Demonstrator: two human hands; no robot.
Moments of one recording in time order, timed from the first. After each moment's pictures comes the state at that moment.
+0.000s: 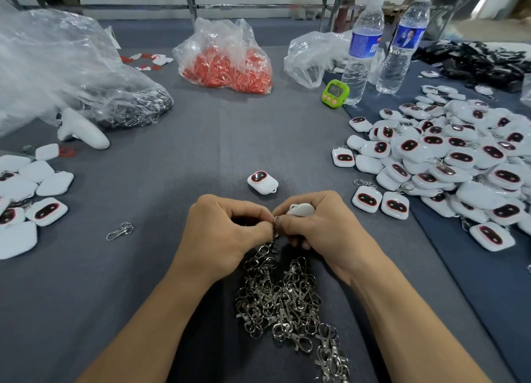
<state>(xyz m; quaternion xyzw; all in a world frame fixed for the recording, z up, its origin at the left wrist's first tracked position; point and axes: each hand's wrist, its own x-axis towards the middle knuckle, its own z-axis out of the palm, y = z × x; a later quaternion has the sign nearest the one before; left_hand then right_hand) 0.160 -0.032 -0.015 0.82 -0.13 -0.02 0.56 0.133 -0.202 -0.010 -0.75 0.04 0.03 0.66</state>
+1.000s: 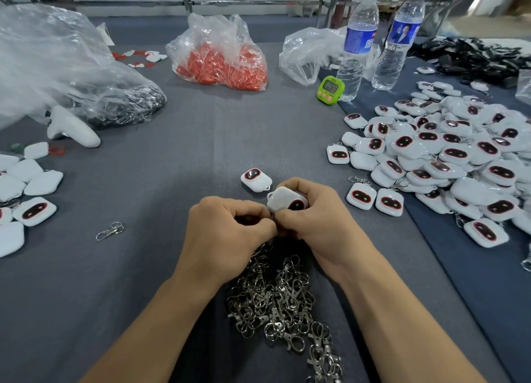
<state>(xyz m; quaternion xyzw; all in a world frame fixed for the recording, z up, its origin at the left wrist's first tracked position) 0.151 -0.047 -0.015 0.84 -0.14 0.03 0.52 0.135 -0.199 -0.015 -0.70 0.06 -0.02 0.71</state>
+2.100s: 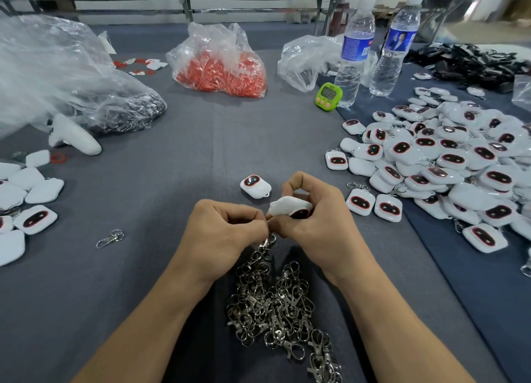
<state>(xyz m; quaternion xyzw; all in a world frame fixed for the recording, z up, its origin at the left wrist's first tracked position) 0.158 -0.044 -0.009 0.76 -0.13 -0.10 0.63 0.131 -0.201 -0.007 -0.71 -0.03 -0.09 0.70</state>
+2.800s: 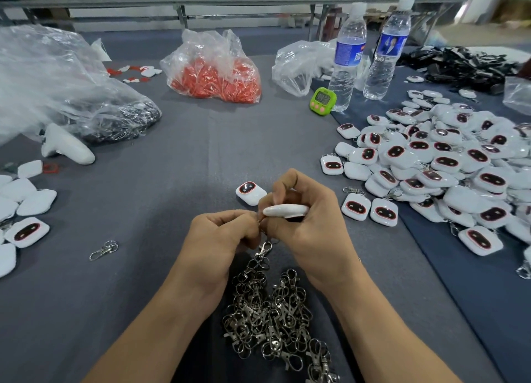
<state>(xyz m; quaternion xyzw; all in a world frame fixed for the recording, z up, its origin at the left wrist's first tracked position) 0.159 -0.051 -0.013 0.67 -0.06 -0.12 0.73 0.133 -0.190 -0.003 -0.64 -0.11 -0.13 0.75</state>
